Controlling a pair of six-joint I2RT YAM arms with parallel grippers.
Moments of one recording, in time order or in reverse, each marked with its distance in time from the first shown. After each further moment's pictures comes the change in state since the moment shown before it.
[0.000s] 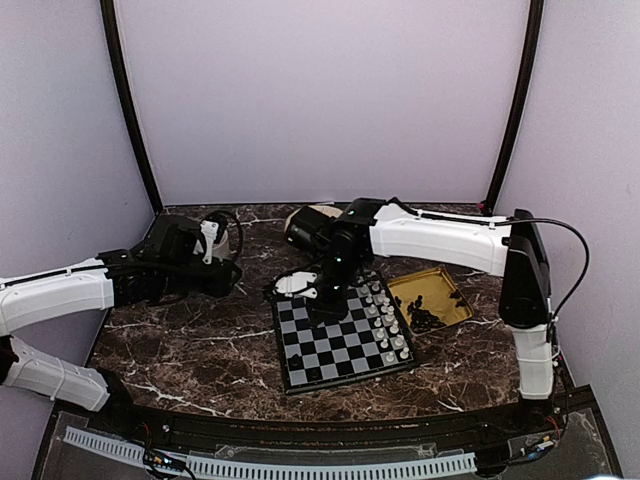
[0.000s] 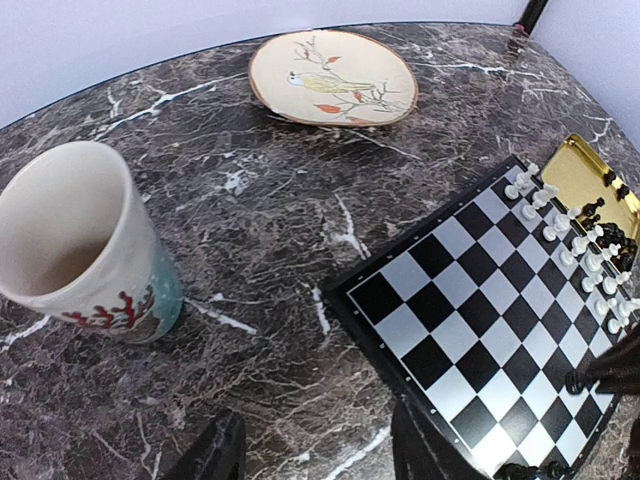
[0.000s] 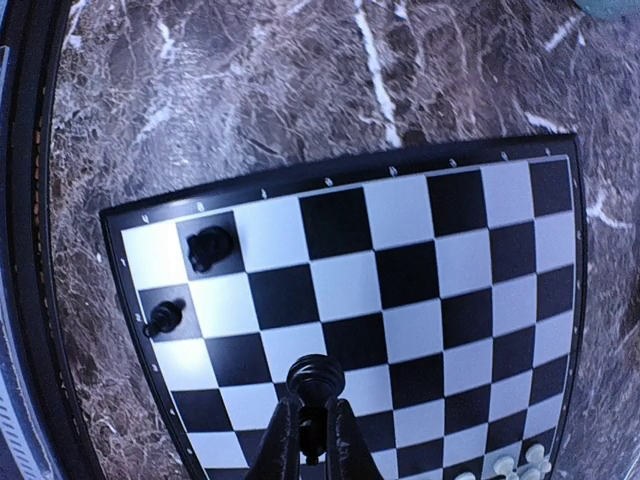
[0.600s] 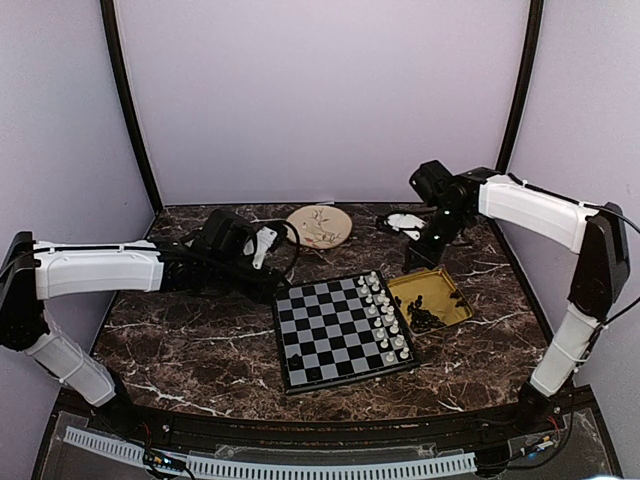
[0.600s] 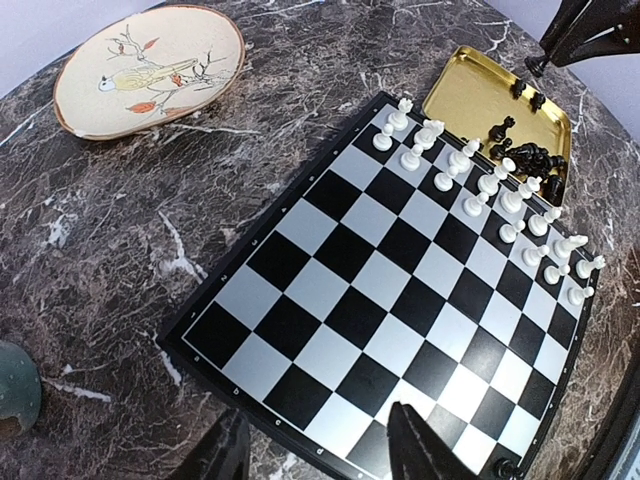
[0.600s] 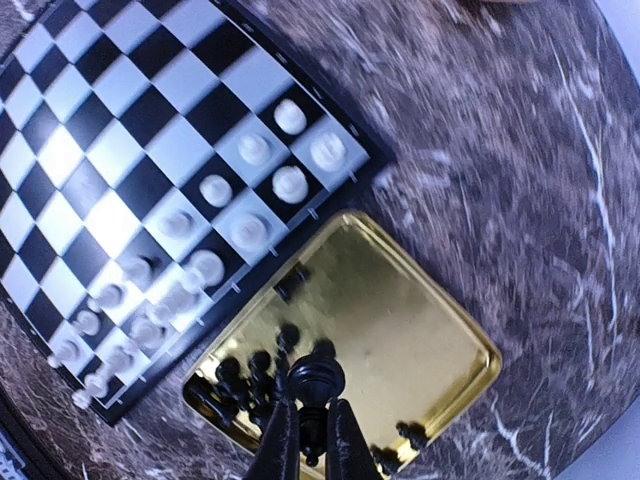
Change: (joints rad) left arm -0.103 0.313 0.200 0.036 0.193 0.106; right arm -0.526 -0.392 -0.440 0.116 0.036 0.034
